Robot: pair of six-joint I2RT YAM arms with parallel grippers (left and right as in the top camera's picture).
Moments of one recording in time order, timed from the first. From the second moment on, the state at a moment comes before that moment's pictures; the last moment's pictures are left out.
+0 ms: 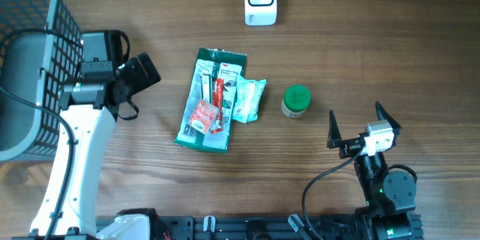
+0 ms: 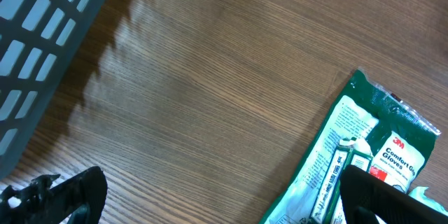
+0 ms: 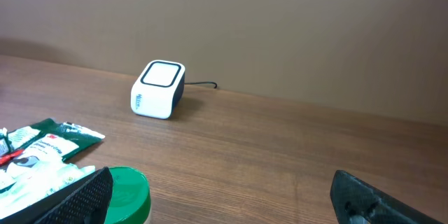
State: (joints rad) left arm 0.03 1.35 1.13 -0.82 -0.12 -0.42; right arm 0.15 0.02 0.01 0.00 -0.01 -0.11
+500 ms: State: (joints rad) left arm 0.03 1.35 1.13 -0.82 -0.12 -0.42; right arm 0.15 0.02 0.01 0.02 -0.06 -0.09
